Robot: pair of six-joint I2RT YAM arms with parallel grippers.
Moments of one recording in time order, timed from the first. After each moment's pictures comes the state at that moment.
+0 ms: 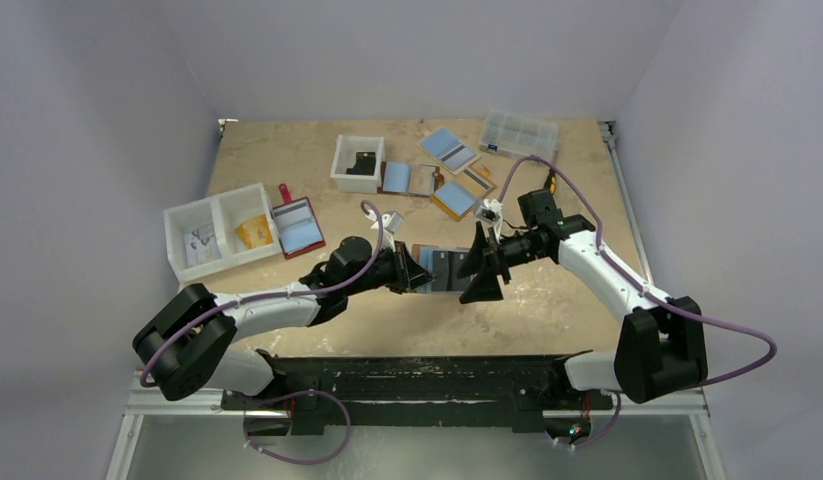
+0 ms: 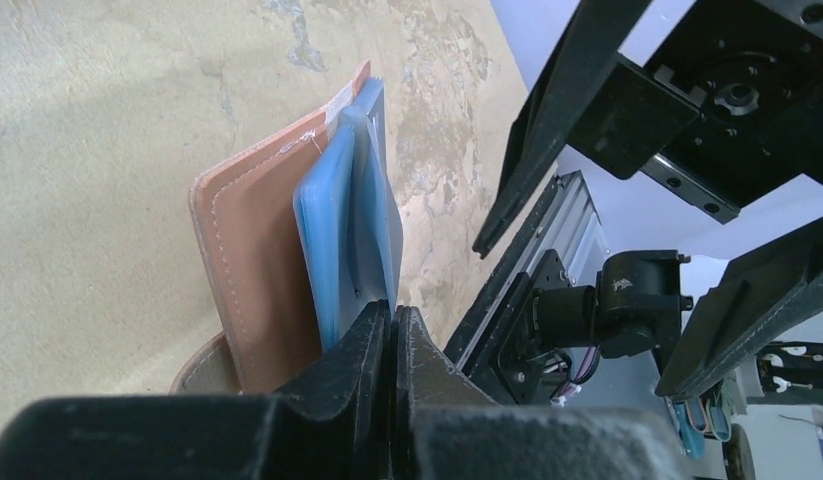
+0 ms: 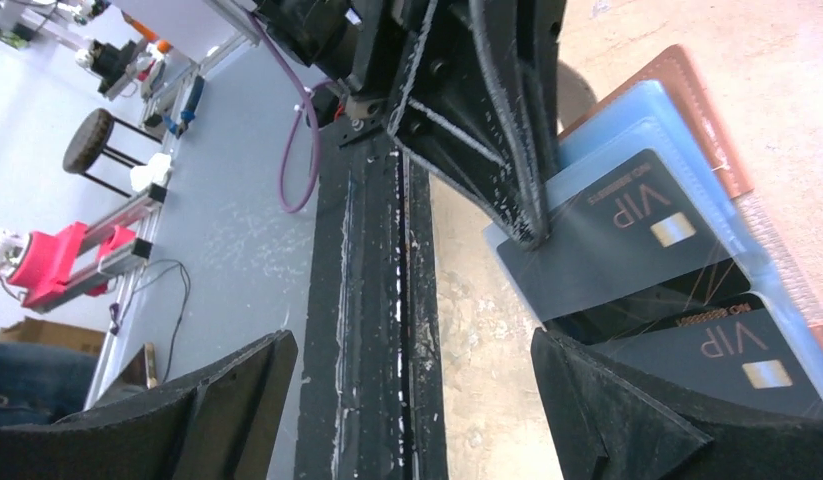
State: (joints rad) left arm -0.79 1.36 0.54 0.54 0.28 -0.79; right arm 0.28 1.34 0.92 -0.80 -1.25 -0.58
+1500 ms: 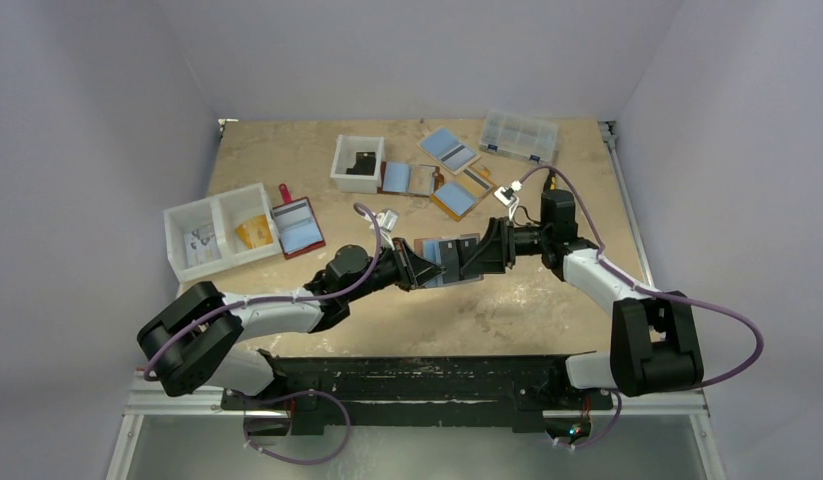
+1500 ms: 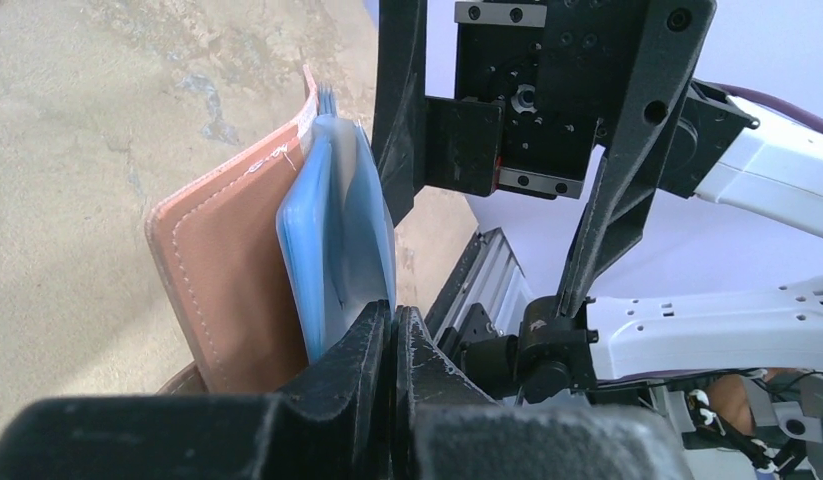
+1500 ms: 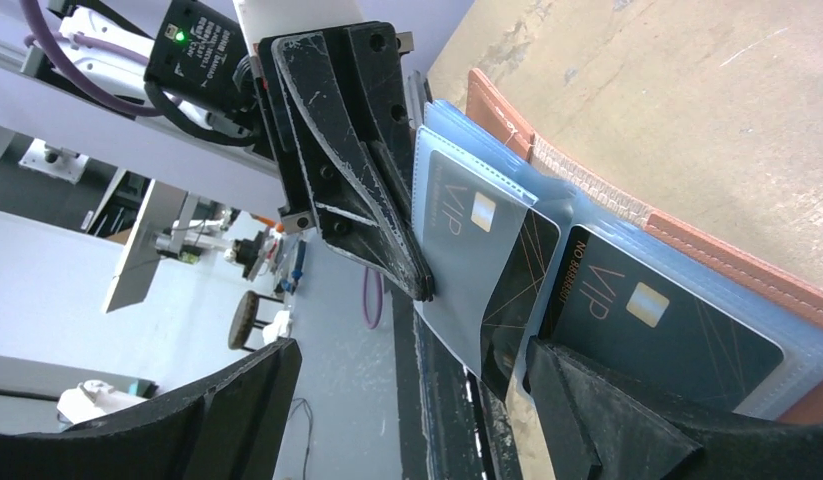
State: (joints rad) left arm -0.86 1.38 0.50 0.80 0.20 -0.91; right arm 0.16 1.35 0.68 0.09 -1.39 0.41
